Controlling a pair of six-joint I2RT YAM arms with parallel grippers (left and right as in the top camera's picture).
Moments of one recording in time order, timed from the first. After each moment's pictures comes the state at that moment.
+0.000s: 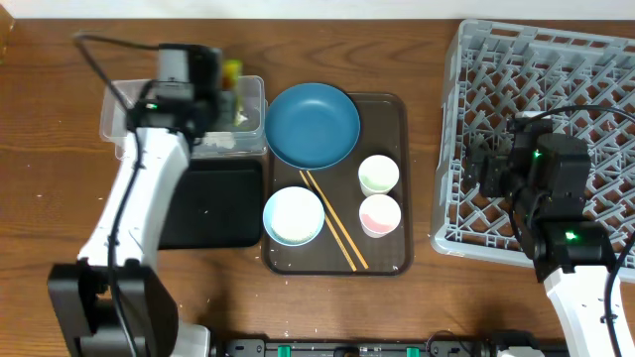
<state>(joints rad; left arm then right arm) -0.01 1.65 1.35 -0.67 0.02 -0.09 0.03 1.04 0.84 -0.47 -0.01 0.06</state>
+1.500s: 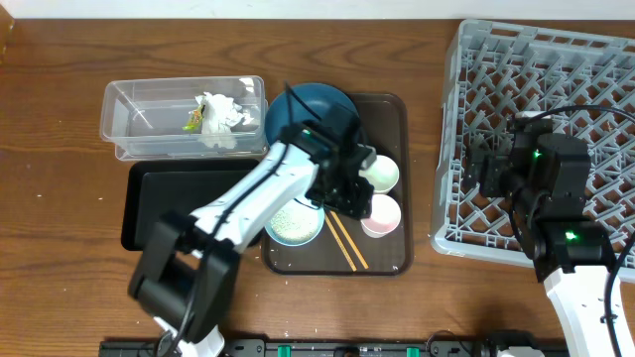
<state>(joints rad) -0.61 1.84 1.35 -0.93 0.47 -0.17 0.03 1.04 0.84 -0.47 -0.01 0.06</state>
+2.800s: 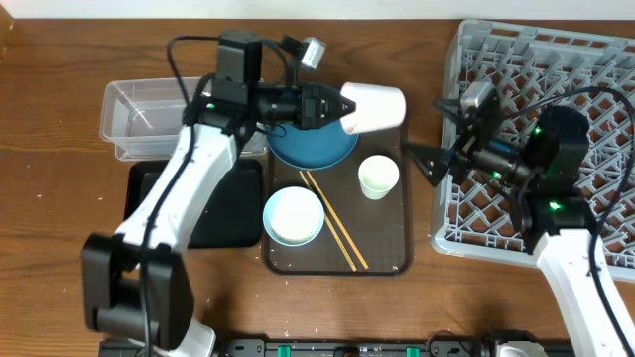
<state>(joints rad) -0.25 1.72 1.35 -0.27 1.16 -0.39 0.03 1.22 0.84 0.05 -0.99 -0.06</state>
